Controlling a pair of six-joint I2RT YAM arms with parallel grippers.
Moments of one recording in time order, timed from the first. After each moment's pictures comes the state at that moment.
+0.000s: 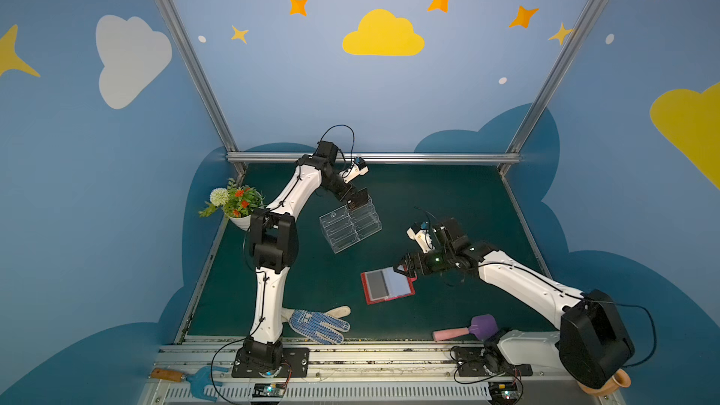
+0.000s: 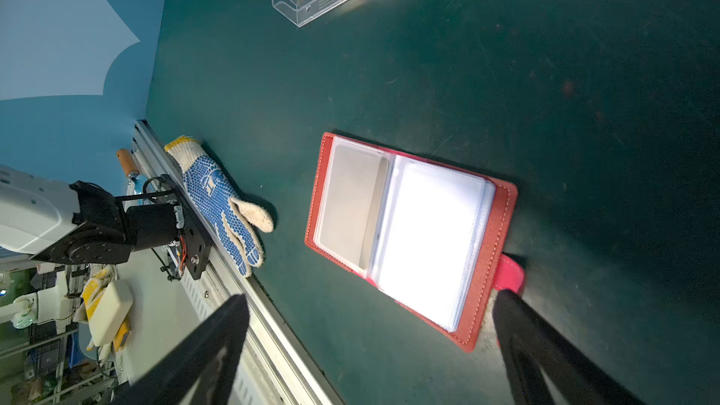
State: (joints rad) left arm -0.25 2.23 2.10 -0.97 0.56 0.57; right arm 0.58 1.30 0.79 -0.46 -0.52 0.33
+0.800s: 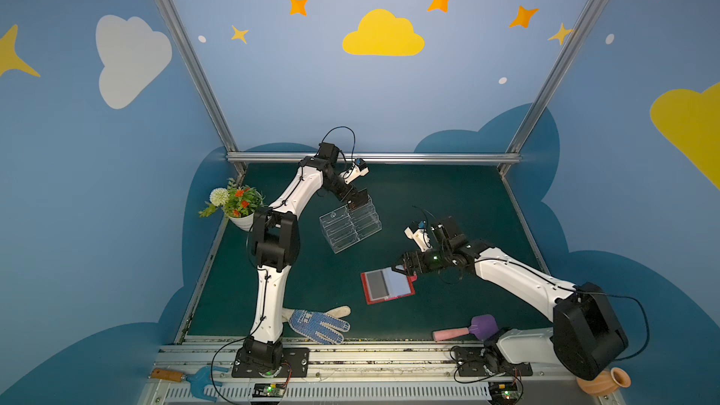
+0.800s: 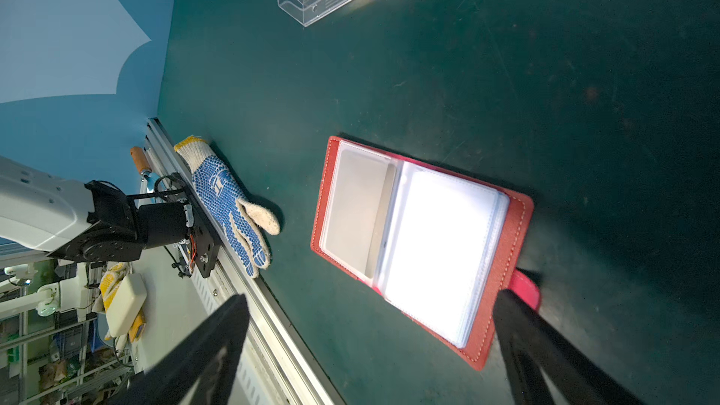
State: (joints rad) left arm -0.25 2.26 2.10 -0.93 0.55 0.56; right arm 0.57 1.35 0.80 -0.43 -0.56 0.33
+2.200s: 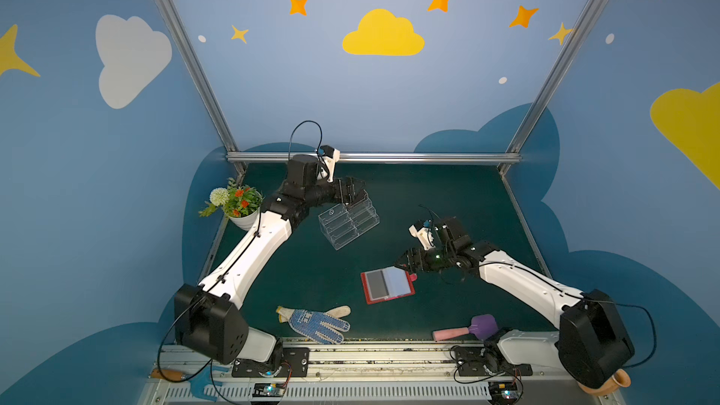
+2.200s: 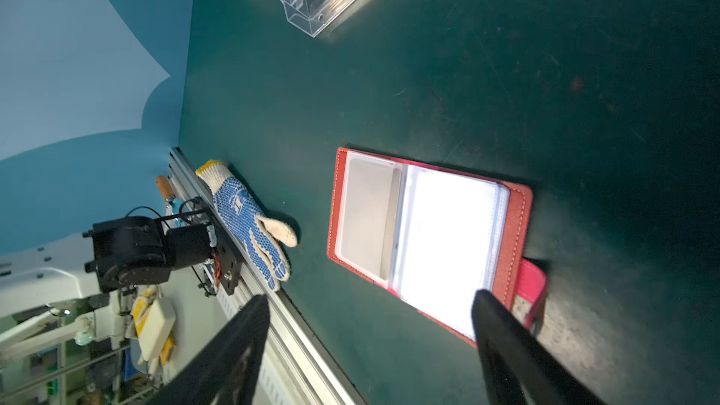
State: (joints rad) left arm -0.36 1.39 1.23 -0.31 0.40 -0.51; right arm 0.57 1.32 0.78 -0.40 -0.56 0.47
